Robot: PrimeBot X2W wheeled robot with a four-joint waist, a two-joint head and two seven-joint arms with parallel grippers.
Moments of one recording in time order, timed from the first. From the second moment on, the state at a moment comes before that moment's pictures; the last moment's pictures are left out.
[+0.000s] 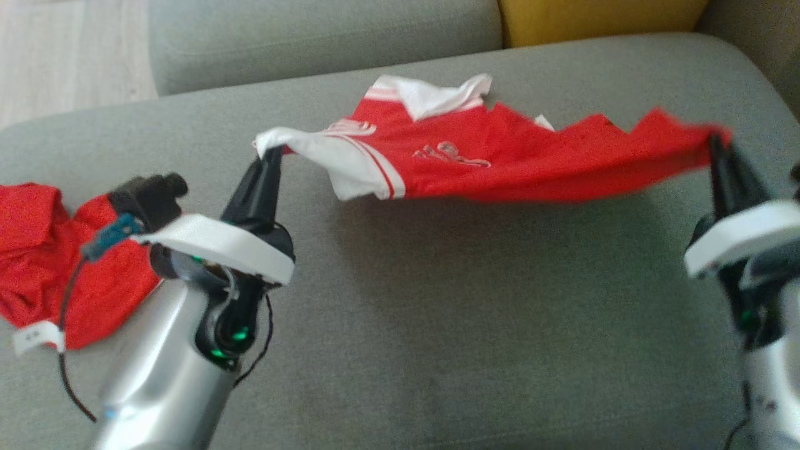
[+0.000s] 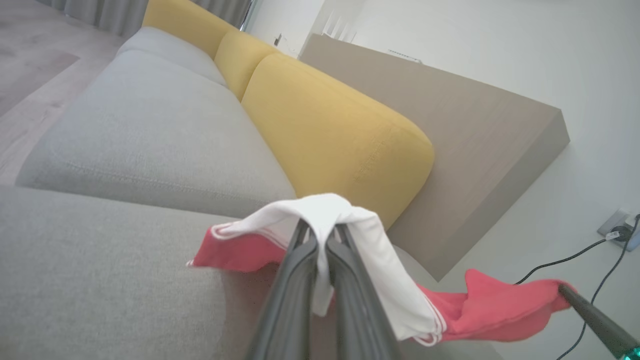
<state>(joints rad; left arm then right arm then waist) -0.41 0.18 -0.43 0.29 -0.82 -0.02 -0.17 -0.29 -0.17 -0.09 0.18 0.21 0.13 0.16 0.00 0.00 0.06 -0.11</state>
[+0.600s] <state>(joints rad) -0.54 0.21 -0.26 -0.15 -0.94 0.19 -0.01 -0.50 -0.21 -0.12 -0.01 0.43 0.13 0.39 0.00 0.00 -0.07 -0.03</state>
